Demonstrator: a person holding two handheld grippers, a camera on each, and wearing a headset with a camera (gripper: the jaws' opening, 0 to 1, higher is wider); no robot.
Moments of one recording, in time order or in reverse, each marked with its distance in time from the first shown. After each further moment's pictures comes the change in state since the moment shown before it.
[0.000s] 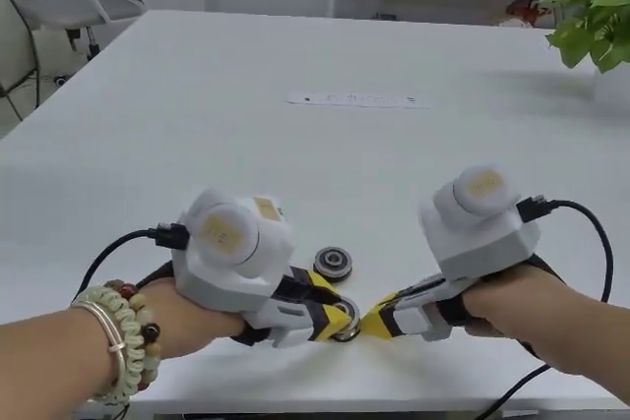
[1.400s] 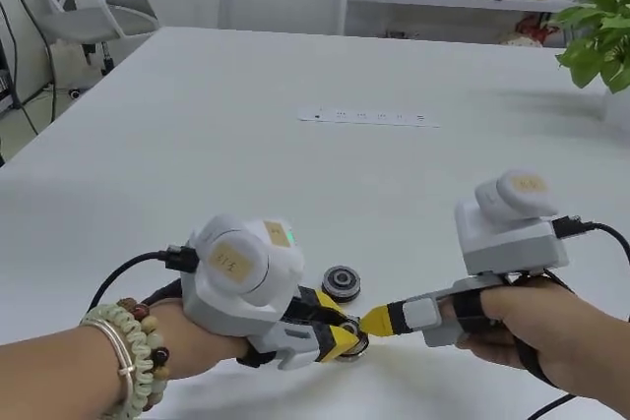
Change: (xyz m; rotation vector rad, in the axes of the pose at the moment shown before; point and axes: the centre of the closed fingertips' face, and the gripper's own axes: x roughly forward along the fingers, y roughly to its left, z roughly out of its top) left arm -0.001 0.002 -0.002 0.041 0.002 0.008; right arm -0.008 0.012 0.023 0.250 -0.118 0.109
